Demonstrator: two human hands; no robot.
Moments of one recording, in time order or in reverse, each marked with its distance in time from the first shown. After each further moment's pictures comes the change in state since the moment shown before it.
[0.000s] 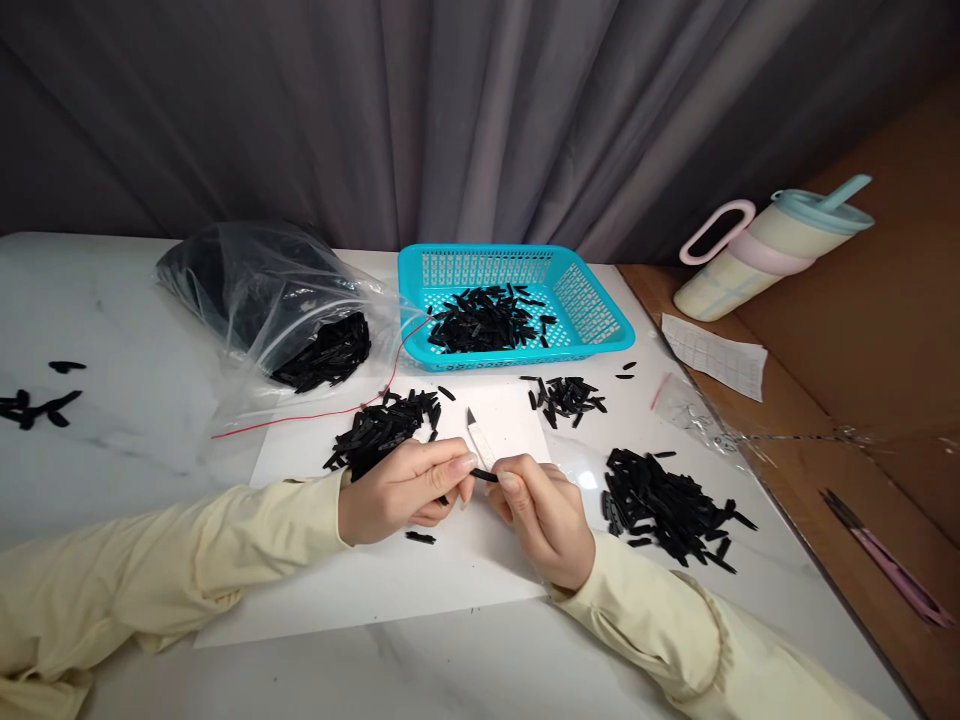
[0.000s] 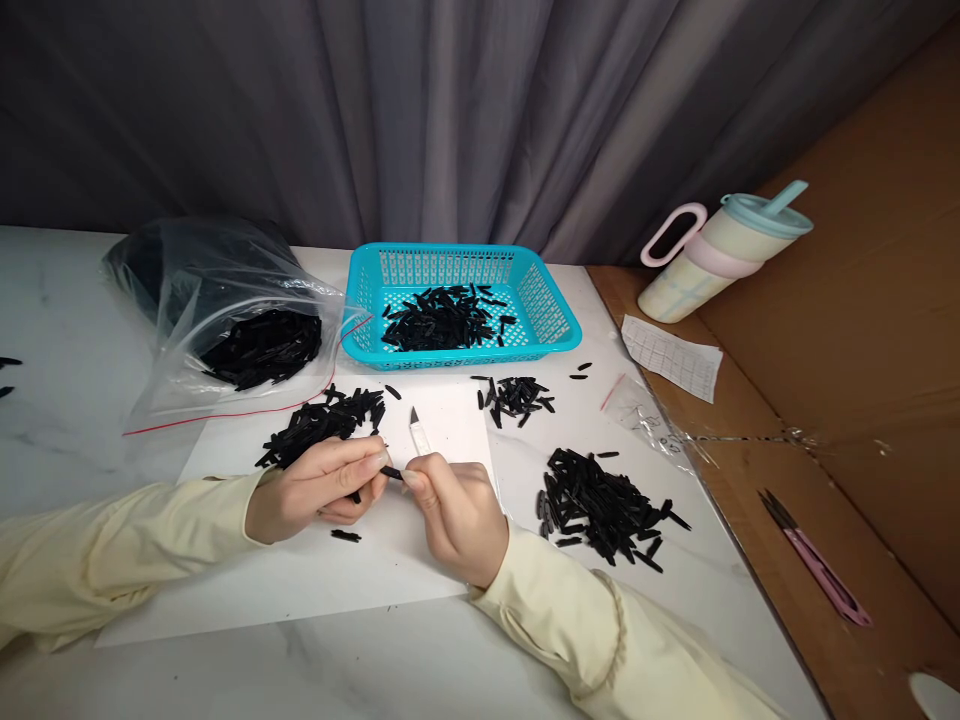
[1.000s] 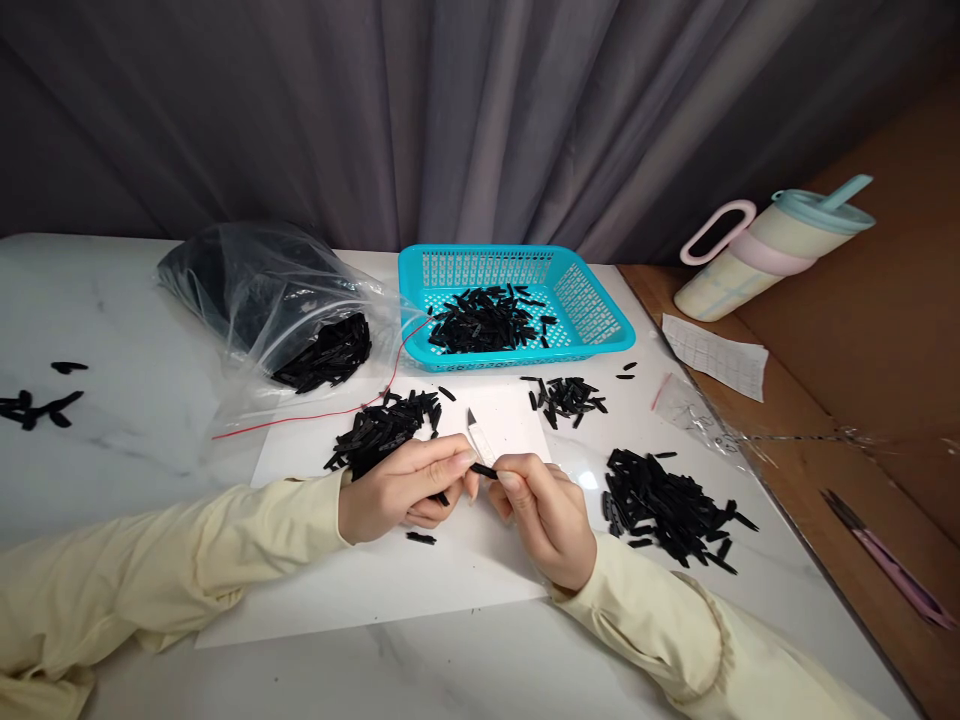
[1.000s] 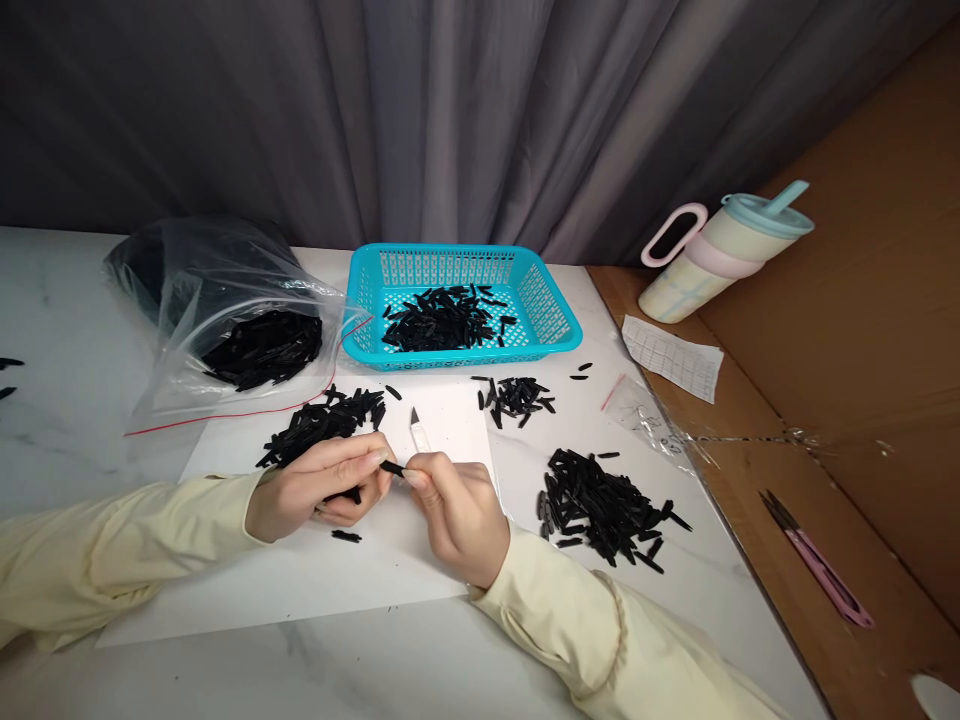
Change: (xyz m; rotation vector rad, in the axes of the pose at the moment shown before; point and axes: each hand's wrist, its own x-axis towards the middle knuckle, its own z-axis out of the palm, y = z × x) left_hand -0.001 0.002 -0.001 -0.145 -0.044 -0.017; right_hand -0.001 0.002 0.000 0.007 0.008 -0.001
